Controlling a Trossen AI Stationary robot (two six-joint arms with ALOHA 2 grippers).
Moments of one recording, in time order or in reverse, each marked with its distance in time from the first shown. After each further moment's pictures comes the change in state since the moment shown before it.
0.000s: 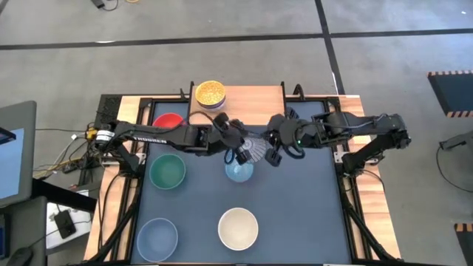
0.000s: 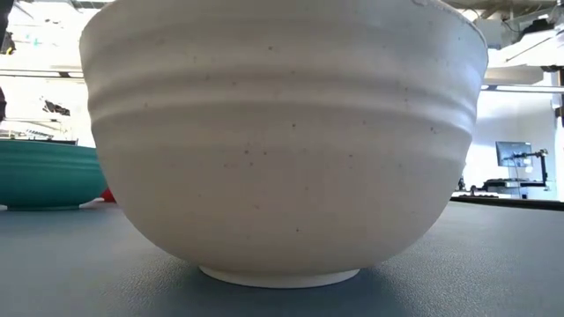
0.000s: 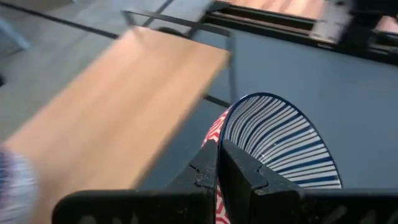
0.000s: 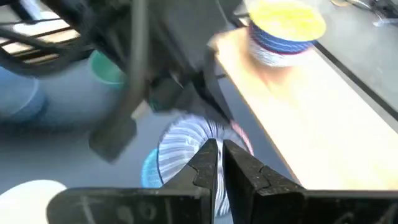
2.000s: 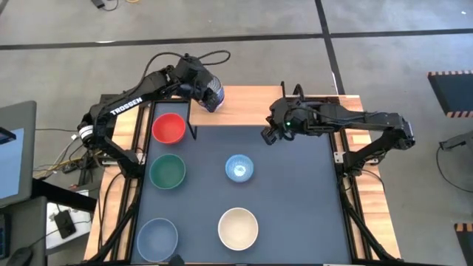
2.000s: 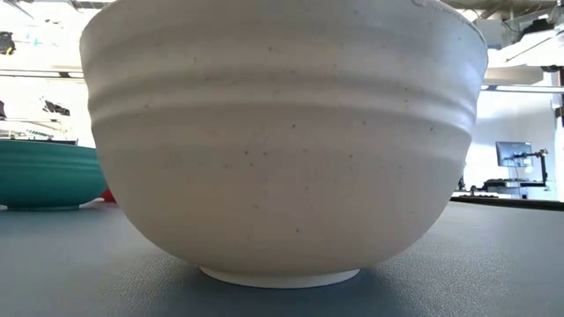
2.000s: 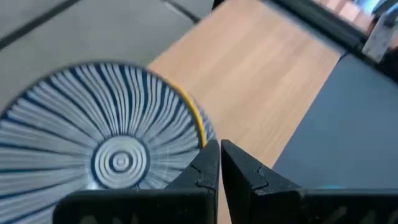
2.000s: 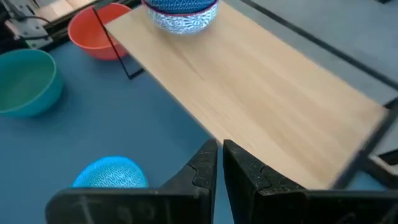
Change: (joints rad) left arm 0.585 -0.166 0.002 -0.252 0.608 0.057; right arm -0.233 -0.055 -0.264 0.148 0.006 0.106
